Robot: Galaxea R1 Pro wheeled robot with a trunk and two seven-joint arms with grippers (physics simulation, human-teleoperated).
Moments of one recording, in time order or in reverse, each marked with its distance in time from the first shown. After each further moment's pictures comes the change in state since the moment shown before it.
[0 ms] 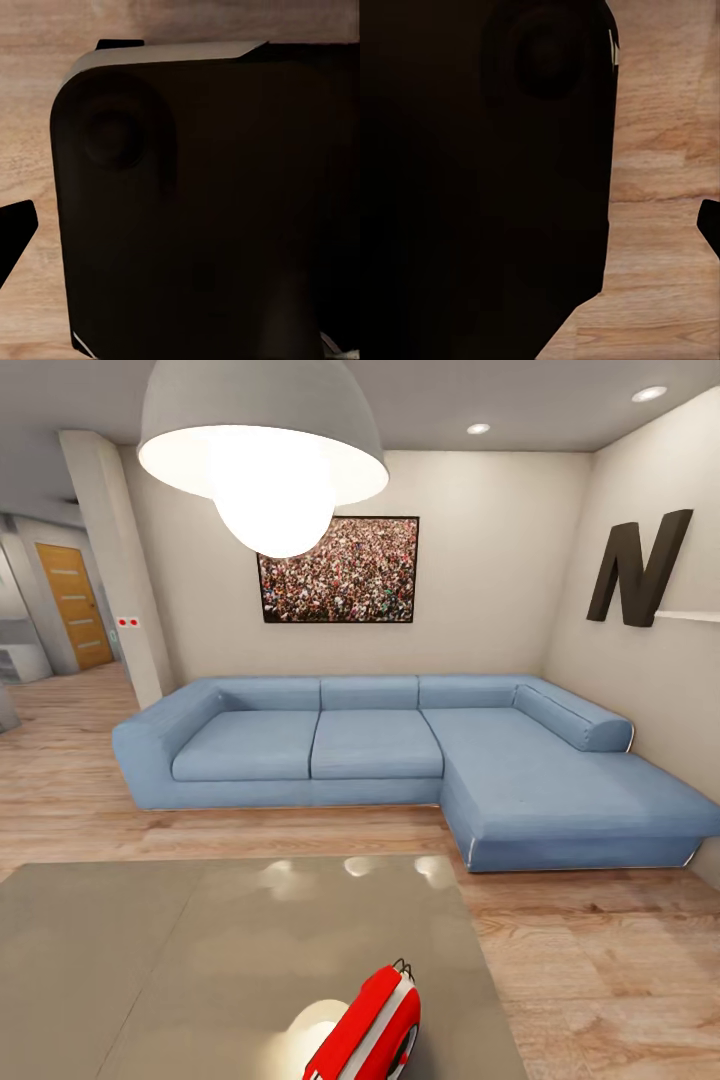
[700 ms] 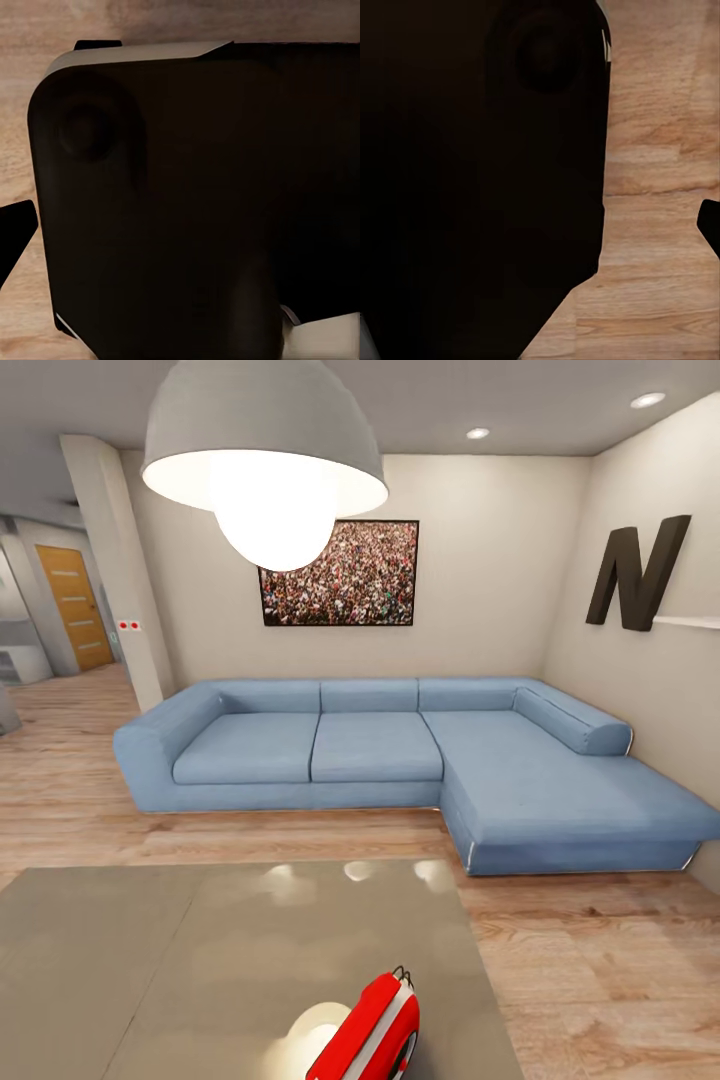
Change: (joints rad) left arm 0.000 -0.024 -0.004 -0.004 -0.007 0.009 -0.009; right arm 0.000 0.001 -0.002 0.000 -0.001 0.000 -0.001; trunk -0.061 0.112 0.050
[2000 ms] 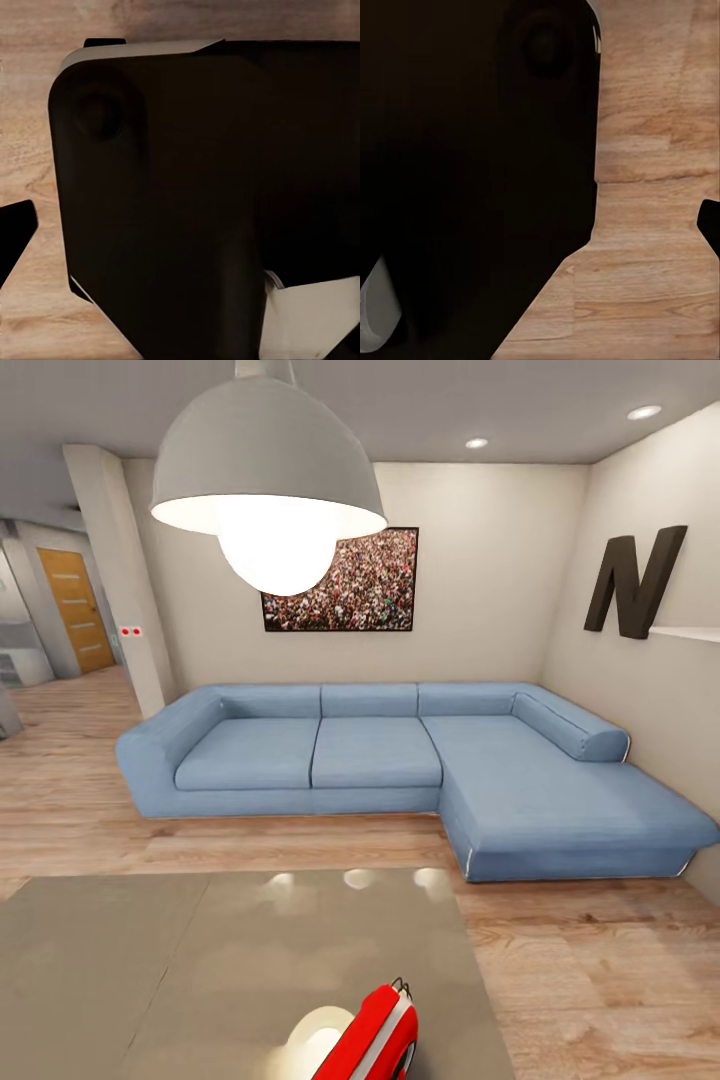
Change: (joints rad) left arm 0.000 0.000 -0.002 0.001 0.000 0.003 0.003; right arm 0.000 0.002 0.001 0.000 0.001 0.002 0.000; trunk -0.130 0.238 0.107
